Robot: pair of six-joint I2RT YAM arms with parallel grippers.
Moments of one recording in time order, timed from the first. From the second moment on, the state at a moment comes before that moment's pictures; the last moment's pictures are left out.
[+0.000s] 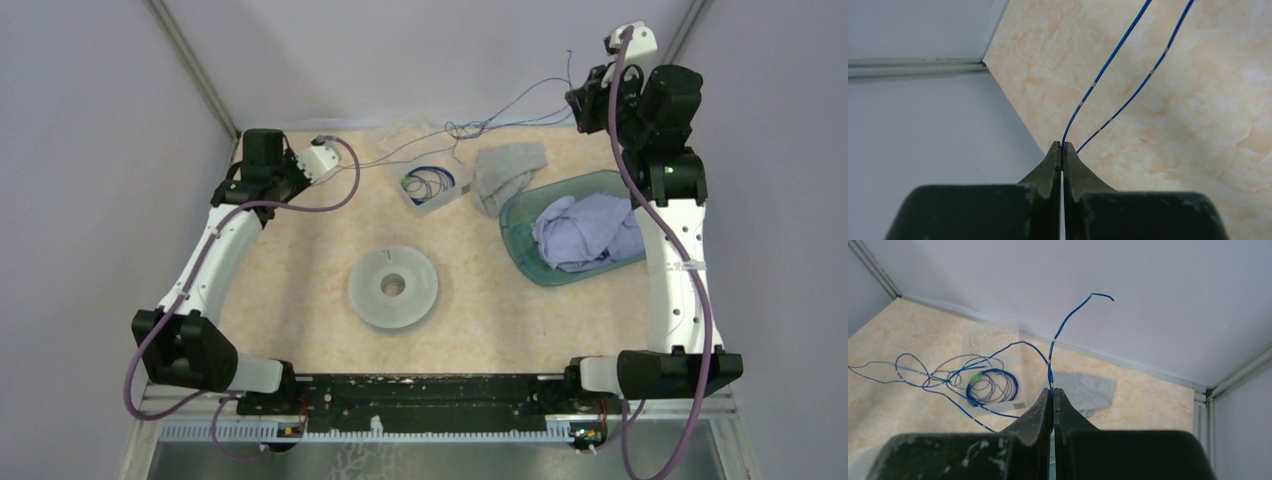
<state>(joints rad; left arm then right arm) -0.18 1.38 1.31 -0.57 -0.08 0.89 0.02 1.32 1.68 -0.47 -0.34 -0.07</state>
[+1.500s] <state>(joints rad) -0.43 1.45 1.38 -0.15 0.91 0.23 0.29 1.44 1.68 -0.43 -1.12 0.20</state>
